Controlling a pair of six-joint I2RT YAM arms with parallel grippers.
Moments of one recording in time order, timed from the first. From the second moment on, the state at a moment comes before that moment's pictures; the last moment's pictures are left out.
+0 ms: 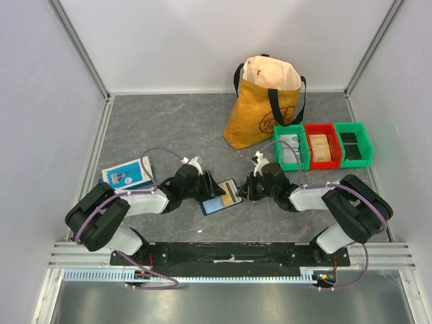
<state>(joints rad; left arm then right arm) -0.72 1.44 0.47 0.33 0.18 -0.96 0.65 1.54 0.44 0.47 -0.30 0.62</state>
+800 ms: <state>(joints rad) -0.72 1.55 0.40 0.57 0.18 -1.05 0.63 1.55 0.44 0.48 -0.33 0.64</state>
